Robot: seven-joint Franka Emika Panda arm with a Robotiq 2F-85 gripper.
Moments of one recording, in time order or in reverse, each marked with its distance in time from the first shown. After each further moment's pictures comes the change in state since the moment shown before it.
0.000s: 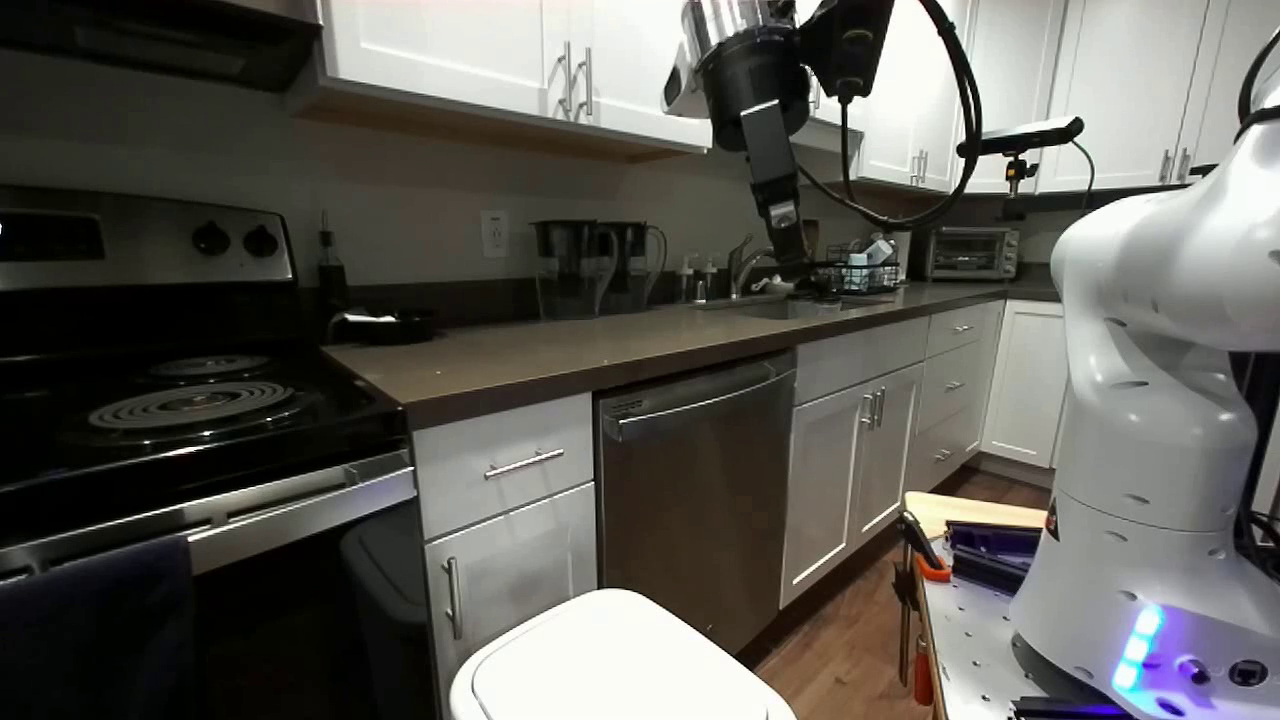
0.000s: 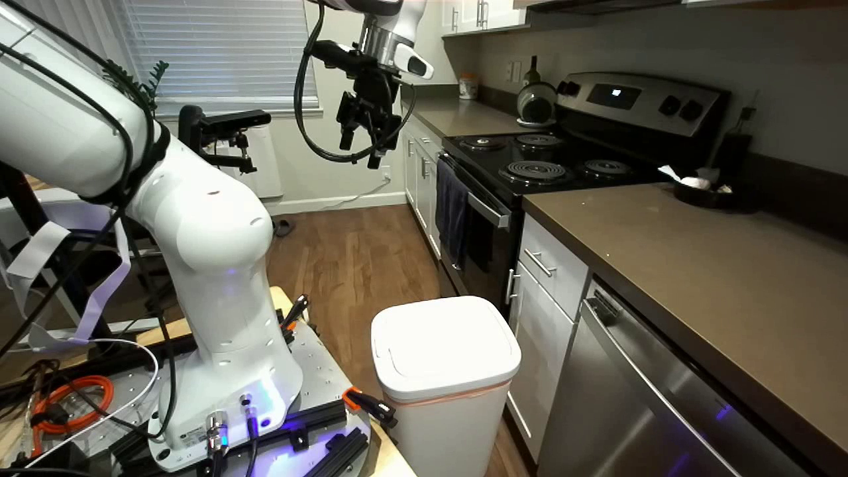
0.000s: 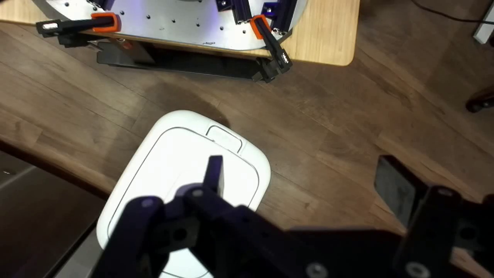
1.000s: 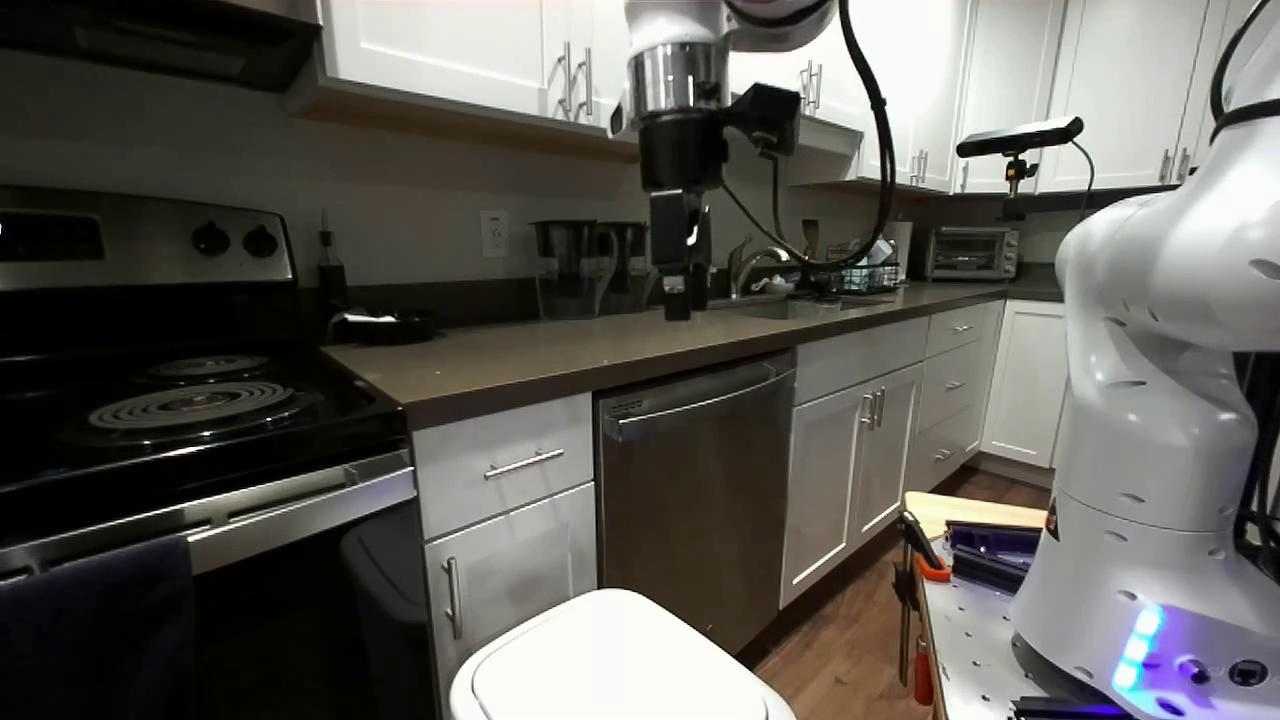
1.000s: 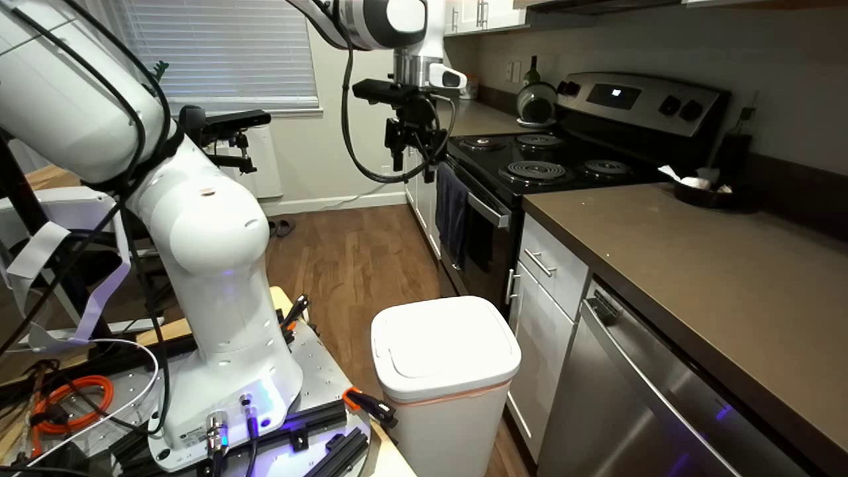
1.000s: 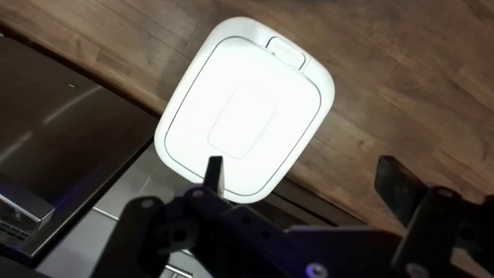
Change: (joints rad) arm -0.048 0.159 0.024 -0.009 -0.160 0.375 -0.011
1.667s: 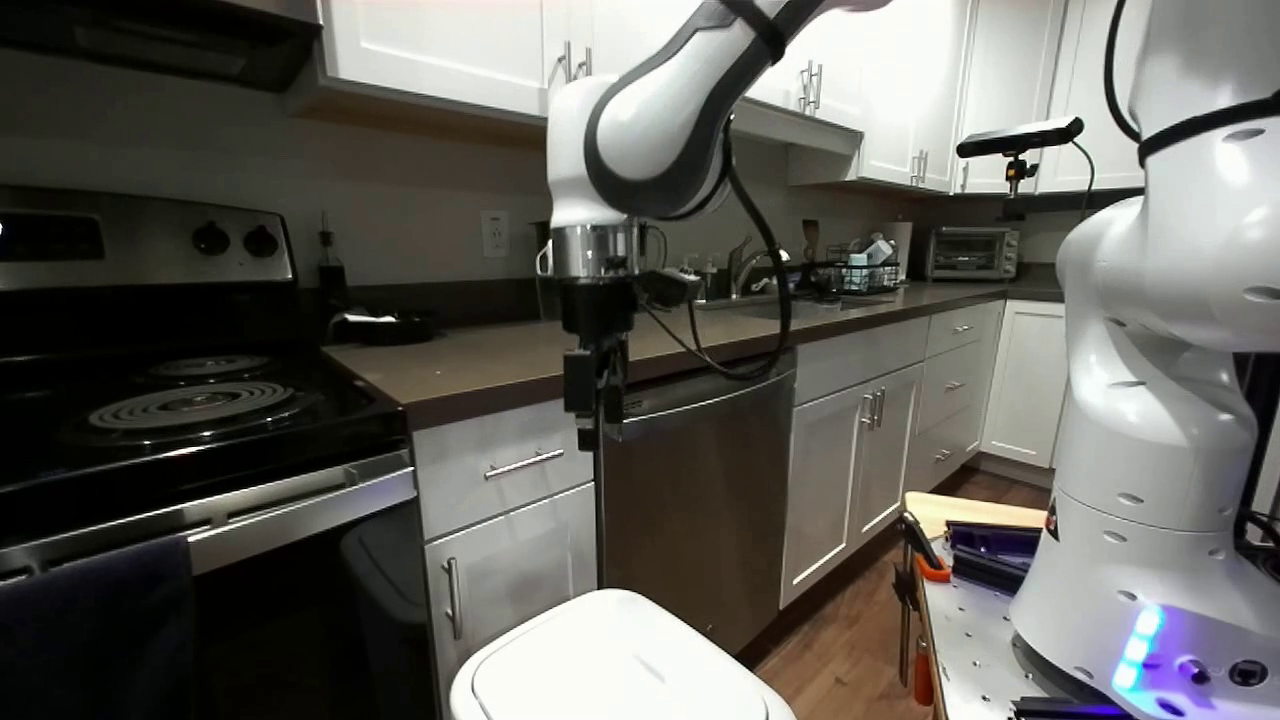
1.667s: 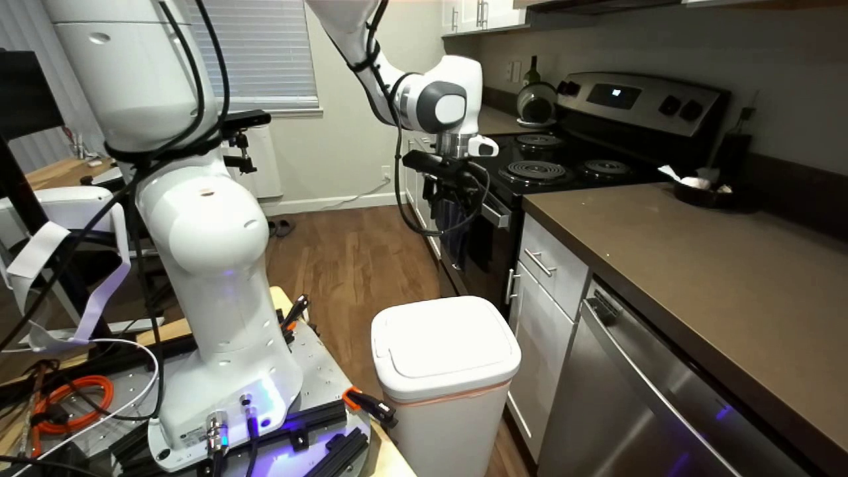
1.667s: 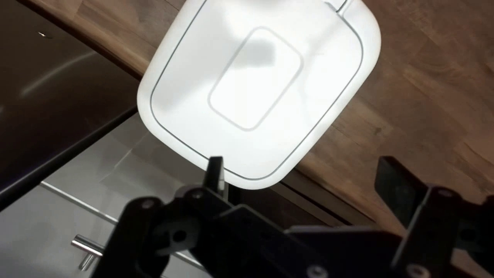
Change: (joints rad) arm -0.007 0.463 -0.030 0.081 -0.014 0.408 -0.099
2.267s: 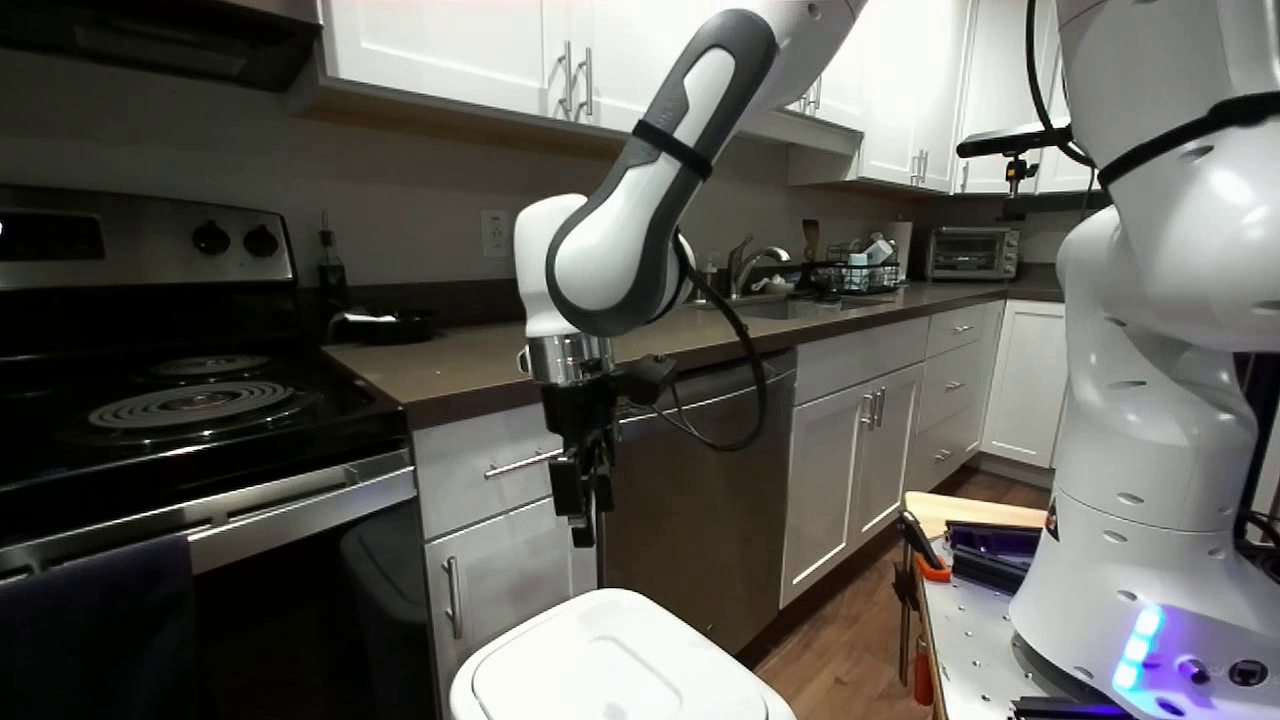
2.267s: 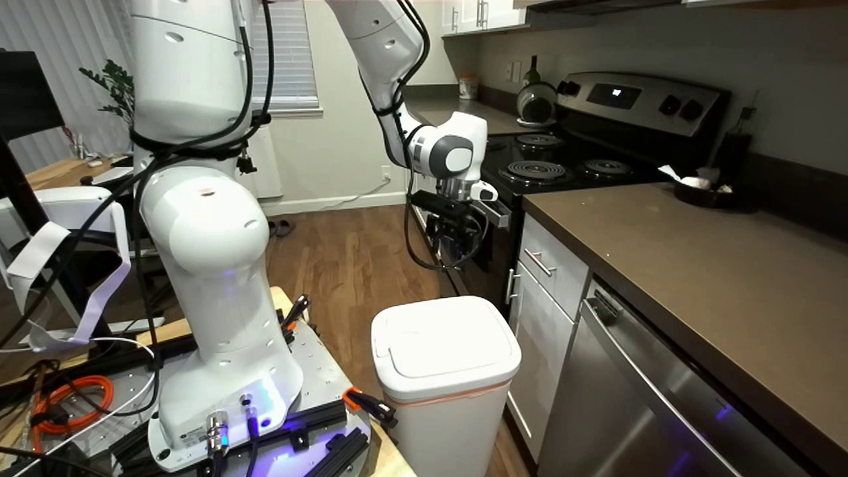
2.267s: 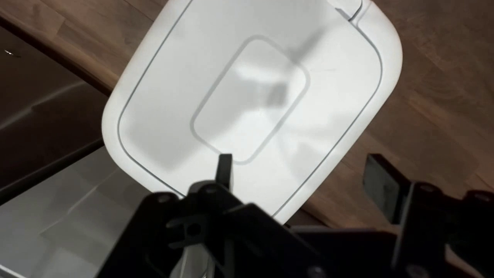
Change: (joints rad) arm 0.000 0.283 0.018 0.084 0.004 0.102 -0.002
